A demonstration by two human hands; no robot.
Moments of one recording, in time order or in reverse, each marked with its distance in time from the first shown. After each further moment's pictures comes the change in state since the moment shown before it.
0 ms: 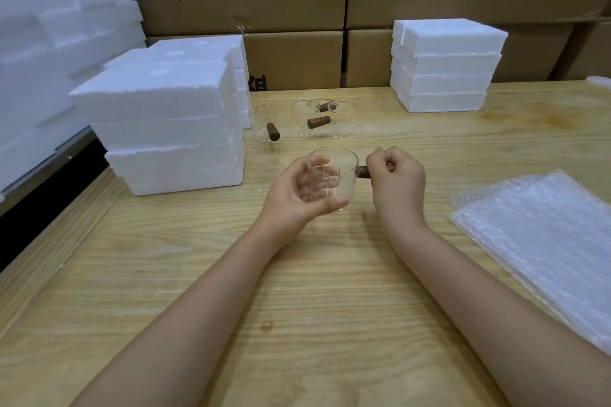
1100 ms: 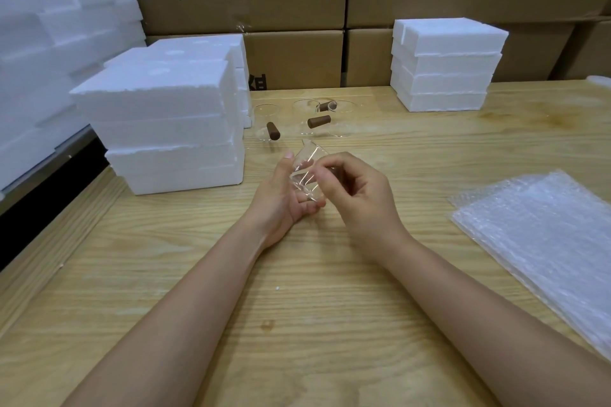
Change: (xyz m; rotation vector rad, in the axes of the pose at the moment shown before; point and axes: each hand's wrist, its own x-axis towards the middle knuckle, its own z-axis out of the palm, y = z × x) left_hand 0.012 0.008 -0.005 -0.297 0.116 -0.331; right_hand -0.033 -0.023 0.011 0.196 -0.461 -0.225
